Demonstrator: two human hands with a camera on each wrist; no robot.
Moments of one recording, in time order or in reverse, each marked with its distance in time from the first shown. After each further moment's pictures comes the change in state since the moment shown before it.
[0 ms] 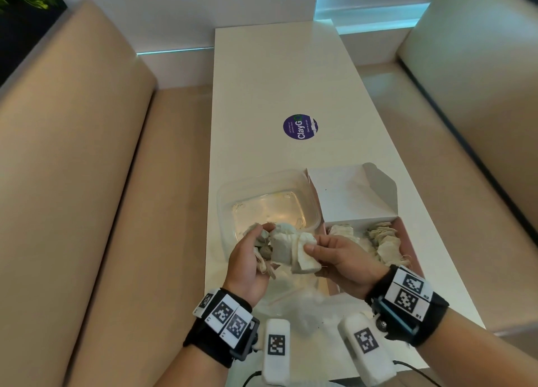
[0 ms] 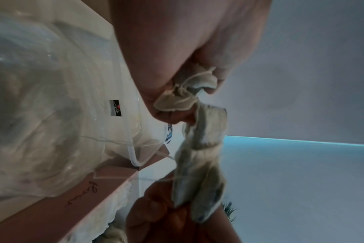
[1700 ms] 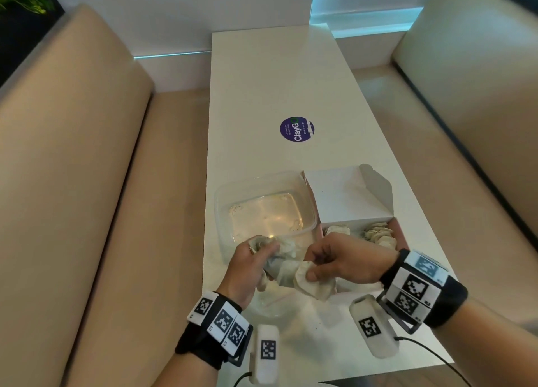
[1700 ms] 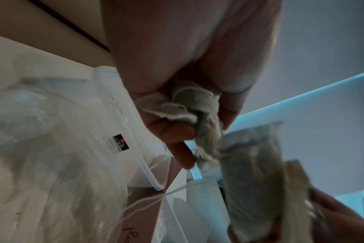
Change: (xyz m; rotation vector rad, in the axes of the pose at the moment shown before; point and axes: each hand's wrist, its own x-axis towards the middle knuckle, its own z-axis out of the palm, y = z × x) left_hand 0.004 -0.006 -0.019 0.573 -0.076 0.100; right_hand -0.026 -0.053 0.007 -1.046 -0.270 -0.091
